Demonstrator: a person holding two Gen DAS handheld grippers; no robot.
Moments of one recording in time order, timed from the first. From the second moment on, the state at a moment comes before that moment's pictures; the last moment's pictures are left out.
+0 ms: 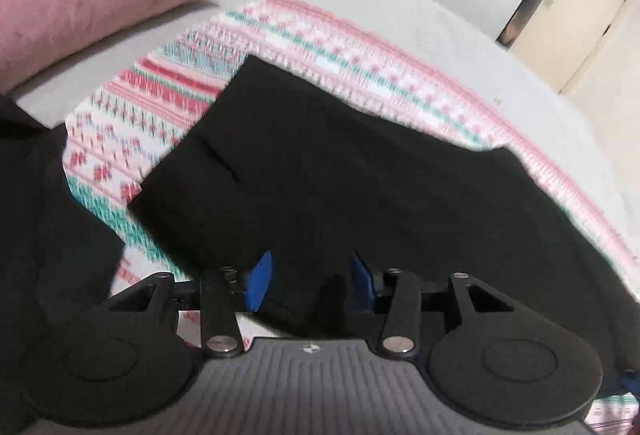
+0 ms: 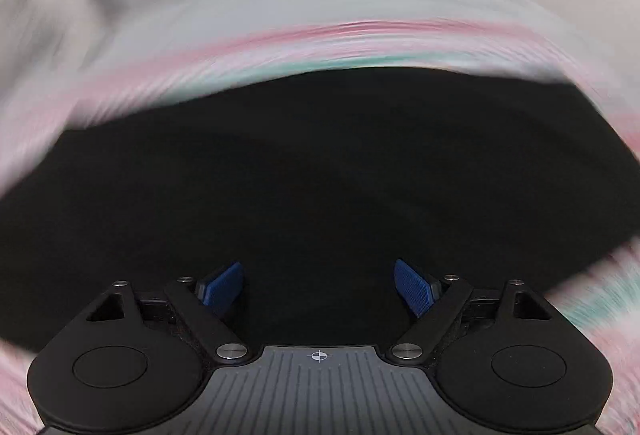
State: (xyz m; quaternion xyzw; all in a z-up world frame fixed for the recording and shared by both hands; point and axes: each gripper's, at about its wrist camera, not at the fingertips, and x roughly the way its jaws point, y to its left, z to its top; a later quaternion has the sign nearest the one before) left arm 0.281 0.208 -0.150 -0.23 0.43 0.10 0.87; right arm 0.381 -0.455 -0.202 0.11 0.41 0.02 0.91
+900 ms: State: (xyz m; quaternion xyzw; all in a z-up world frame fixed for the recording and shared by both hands) left arm 0.302 0.093 -0.149 -0.11 0.42 0.03 0.90; right arm 0.346 -0.671 -0.190 0.45 0.29 -0.15 0.83
